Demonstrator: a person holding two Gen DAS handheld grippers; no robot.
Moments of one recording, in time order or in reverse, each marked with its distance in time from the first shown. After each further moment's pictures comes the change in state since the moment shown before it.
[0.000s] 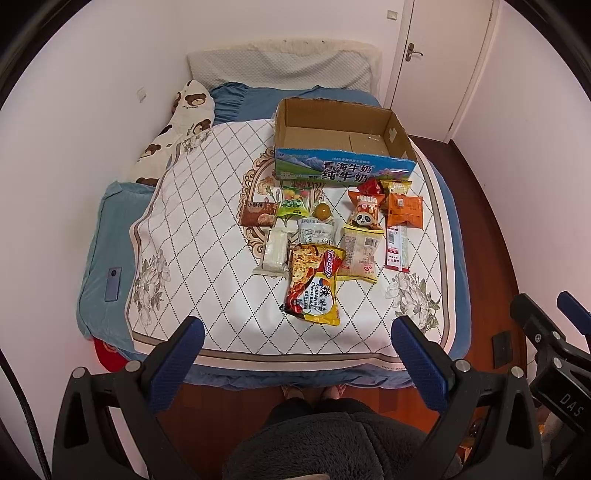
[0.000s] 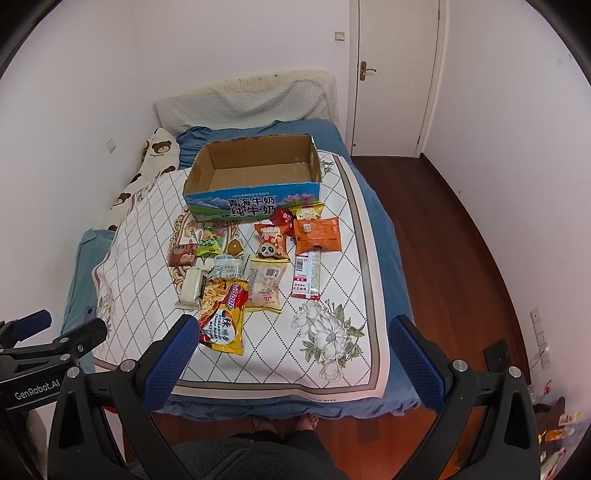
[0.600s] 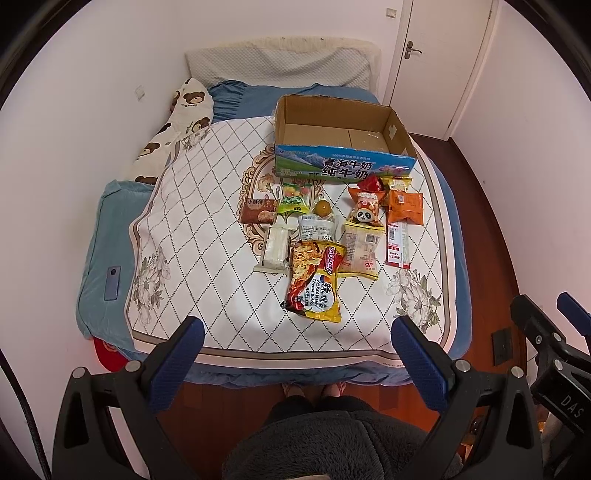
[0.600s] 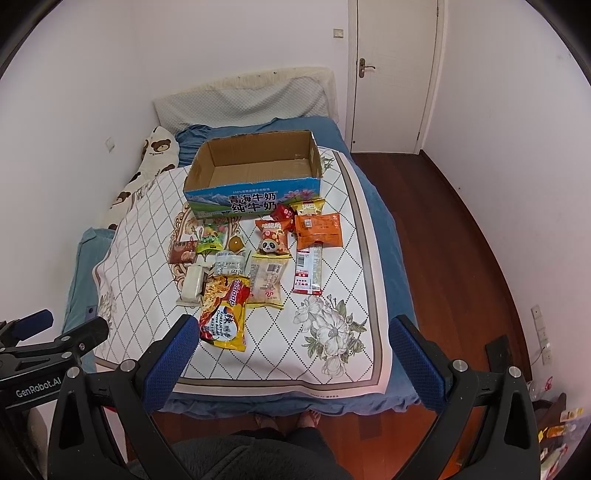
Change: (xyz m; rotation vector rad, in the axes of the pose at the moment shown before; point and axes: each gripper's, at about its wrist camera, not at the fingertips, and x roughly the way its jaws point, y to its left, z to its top) left arm 0.004 0.000 0.000 0.005 0.006 -0.002; right arm 0.004 0.002 -0.003 0.005 0.012 0.002
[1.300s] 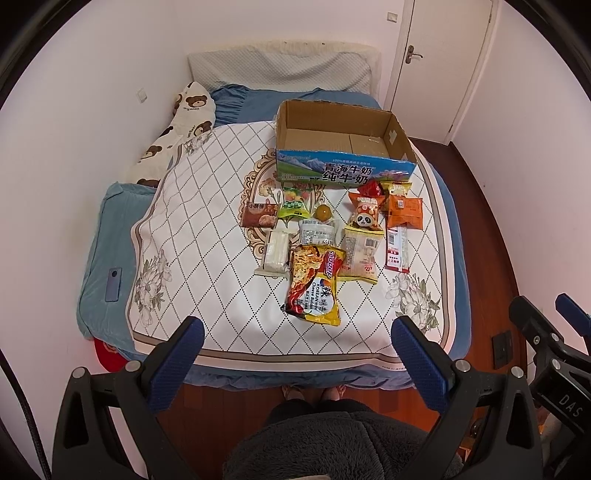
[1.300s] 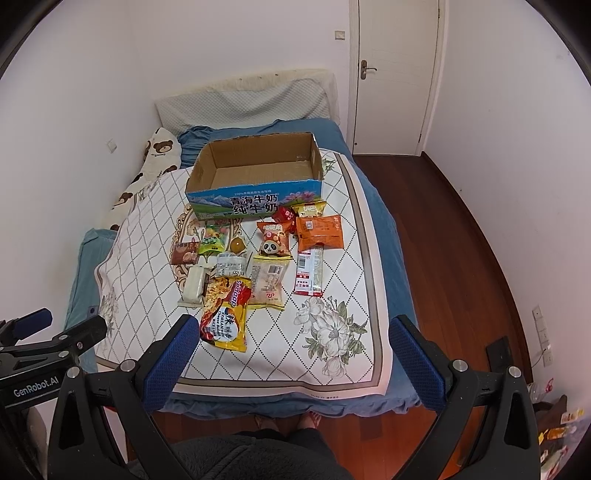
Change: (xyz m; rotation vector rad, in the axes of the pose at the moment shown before) left arm -0.003 0.000 0.000 -0.002 -0.012 0.004; right arm -0.001 0.001 0.000 0.002 -0.002 0.004
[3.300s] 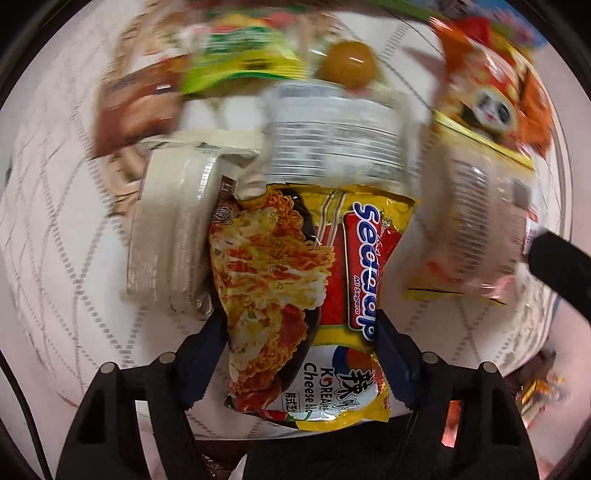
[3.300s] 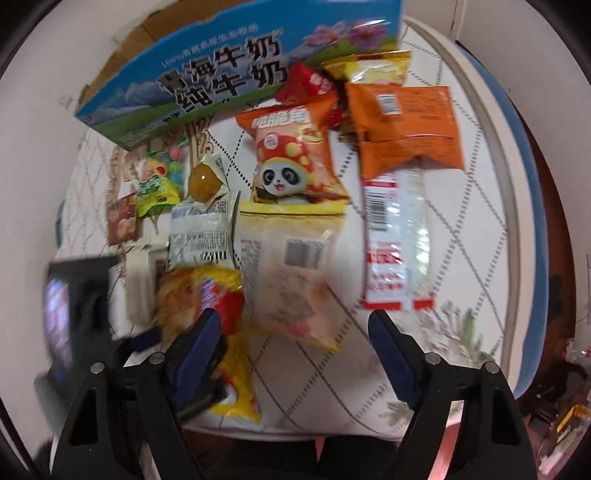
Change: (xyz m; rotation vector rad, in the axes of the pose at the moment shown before) left arm 0.360 0.009 0.028 0.078 0.468 -0.066; right arm 0.374 0.041 0.029 0.127 0.459 0.093
